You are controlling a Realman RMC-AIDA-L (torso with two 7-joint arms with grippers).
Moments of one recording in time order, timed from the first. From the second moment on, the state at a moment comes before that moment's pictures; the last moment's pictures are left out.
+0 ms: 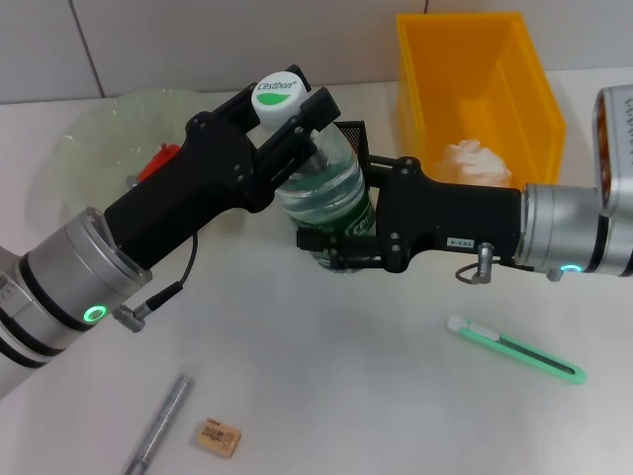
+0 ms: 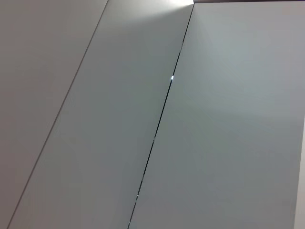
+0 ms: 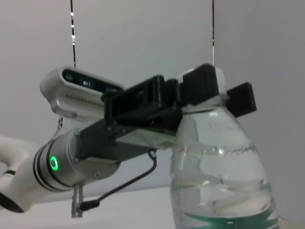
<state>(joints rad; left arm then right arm) -0.46 -2.08 1.84 0.48 0.37 1.46 -0.96 0.54 2.09 -1.04 -0.55 -1.53 -1.48 1.04</state>
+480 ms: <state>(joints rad) -0.46 -2.08 1.84 0.48 0.37 1.46 -0.96 0.56 2.09 -1.07 -0.55 -1.53 -1.43 1.06</state>
